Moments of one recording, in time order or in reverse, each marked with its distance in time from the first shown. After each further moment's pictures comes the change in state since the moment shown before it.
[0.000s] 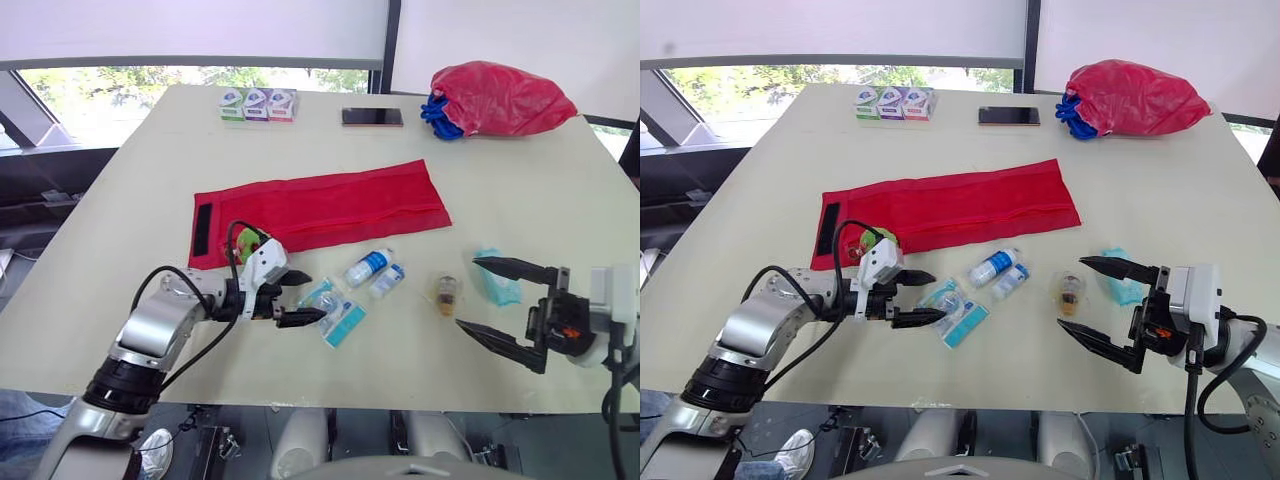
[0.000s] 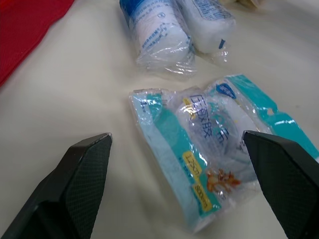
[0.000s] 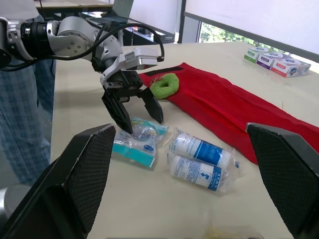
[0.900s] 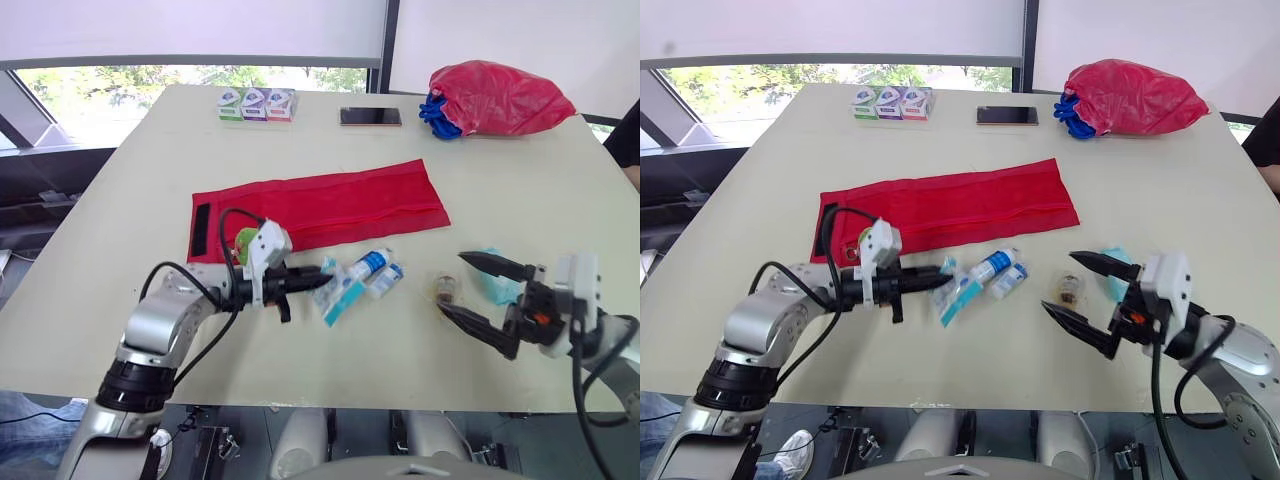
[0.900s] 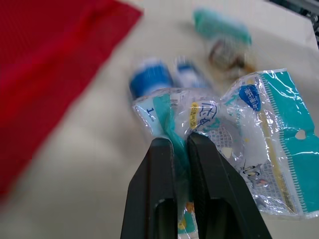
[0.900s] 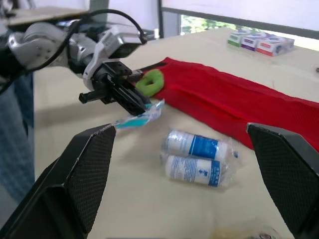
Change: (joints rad) left arm -0.066 -0.095 0.107 -0.054 -0.102 -0.013 0.042; right arm -0.099 0.040 0.118 -0.073 0.087 0.232 -0.287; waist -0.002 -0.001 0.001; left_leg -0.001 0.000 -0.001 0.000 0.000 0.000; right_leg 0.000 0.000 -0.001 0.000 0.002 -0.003
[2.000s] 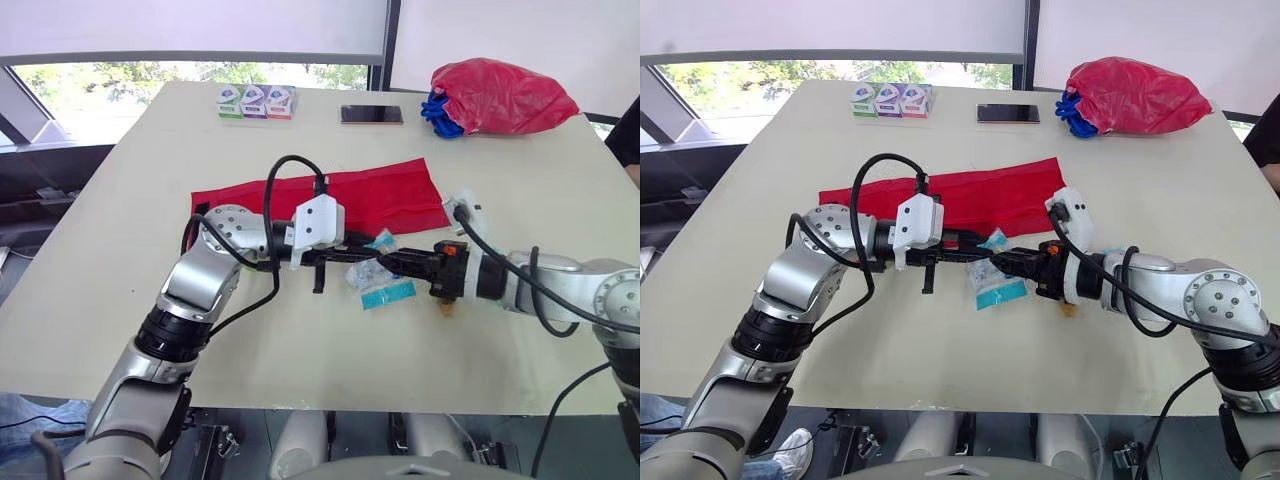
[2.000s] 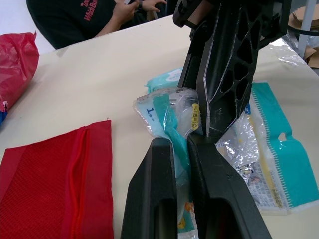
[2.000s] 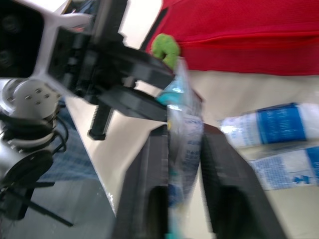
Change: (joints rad) left arm -0.248 -0.043 -0.197 0.023 0.182 -0.356 -0.163; right arm -0.623 -0.072 0.344 0.286 1.026 0.492 -0.985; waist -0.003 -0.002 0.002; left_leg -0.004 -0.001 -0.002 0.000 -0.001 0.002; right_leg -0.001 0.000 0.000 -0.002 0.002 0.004
